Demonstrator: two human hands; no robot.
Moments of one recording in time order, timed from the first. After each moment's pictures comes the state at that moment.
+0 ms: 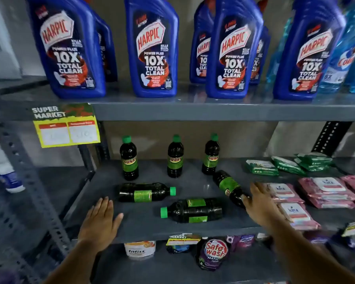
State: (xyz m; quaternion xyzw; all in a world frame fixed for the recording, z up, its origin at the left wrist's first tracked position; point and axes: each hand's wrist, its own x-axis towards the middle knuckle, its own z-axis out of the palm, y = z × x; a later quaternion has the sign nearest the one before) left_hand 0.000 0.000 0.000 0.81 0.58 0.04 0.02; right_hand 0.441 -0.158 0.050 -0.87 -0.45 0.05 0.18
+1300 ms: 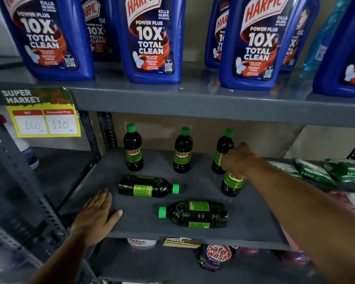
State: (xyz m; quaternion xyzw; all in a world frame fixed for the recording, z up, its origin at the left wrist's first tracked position) left_hand -0.006 0.014 -0.020 0.80 0.60 0.03 0.03; right_hand 0.413 -0.017 0.160 -0.66 -0.67 -0.13 -0.32
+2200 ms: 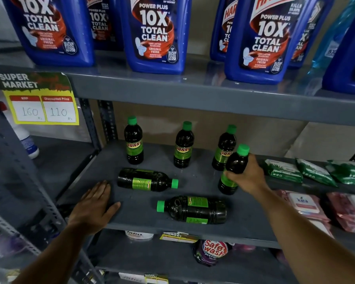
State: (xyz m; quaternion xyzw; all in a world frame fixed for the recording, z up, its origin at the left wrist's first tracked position) left_hand -0.007 0.015 -0.023 0.80 0.59 0.06 0.04; right_hand 0.457 -0.045 0.063 -0.76 -0.46 0.18 0.42
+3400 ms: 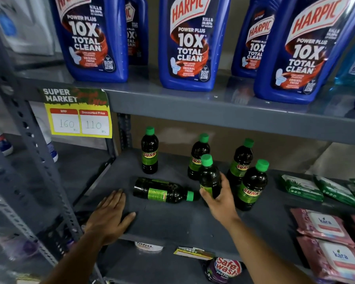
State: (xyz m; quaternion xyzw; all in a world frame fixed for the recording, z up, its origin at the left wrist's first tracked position) left_hand -0.007 0.020 -0.031 0.80 0.60 0.03 0.04; right_hand 0.336 -0.031 0.021 -0.60 -0.53 0.25 0.54
